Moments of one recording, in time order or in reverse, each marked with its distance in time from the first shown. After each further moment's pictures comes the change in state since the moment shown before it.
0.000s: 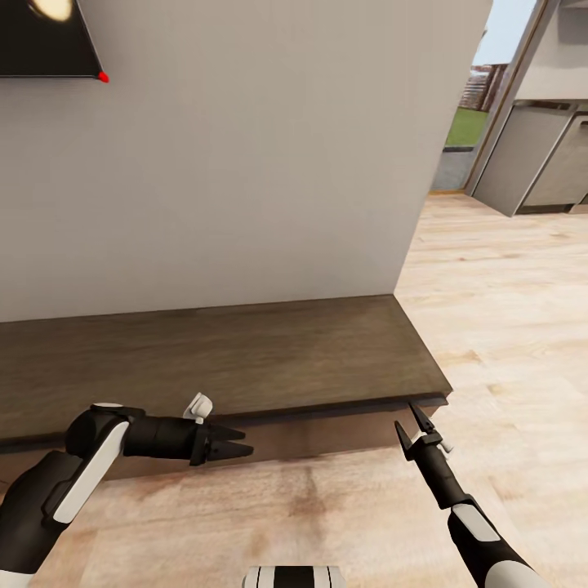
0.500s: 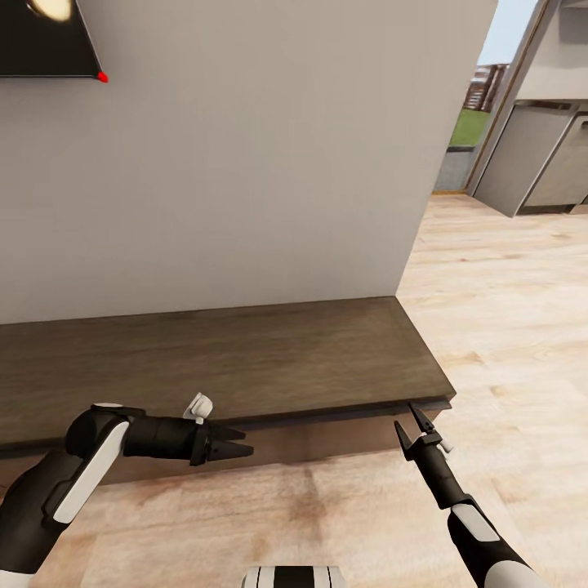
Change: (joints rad) left arm 0.000 0.000 -0.001 0.000 0.000 0.000 0.000; right arm 0.000 0.001 0.000 0.000 0.001 0.000 0.000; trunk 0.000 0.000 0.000
